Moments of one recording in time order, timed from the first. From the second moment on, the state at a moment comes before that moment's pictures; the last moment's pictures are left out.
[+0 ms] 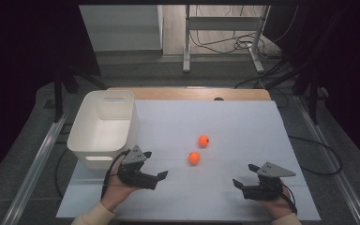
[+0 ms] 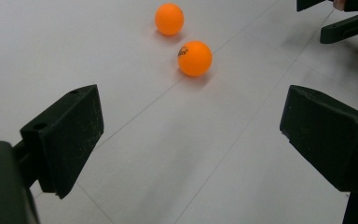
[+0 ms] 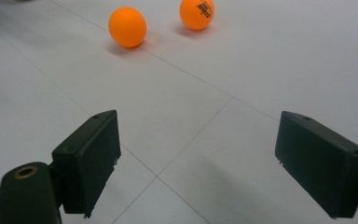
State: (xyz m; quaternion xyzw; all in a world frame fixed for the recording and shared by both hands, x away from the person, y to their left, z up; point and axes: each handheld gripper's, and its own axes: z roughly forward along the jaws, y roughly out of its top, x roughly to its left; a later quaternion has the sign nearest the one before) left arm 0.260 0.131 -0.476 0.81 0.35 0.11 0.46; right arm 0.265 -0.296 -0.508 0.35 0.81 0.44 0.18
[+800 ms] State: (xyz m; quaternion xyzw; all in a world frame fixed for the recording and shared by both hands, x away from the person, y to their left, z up) left arm 0.272 0.115 -0.473 0.82 0.34 0.10 0.45; right arm 0.265 -0.296 -0.509 0.35 0.81 0.43 0.18
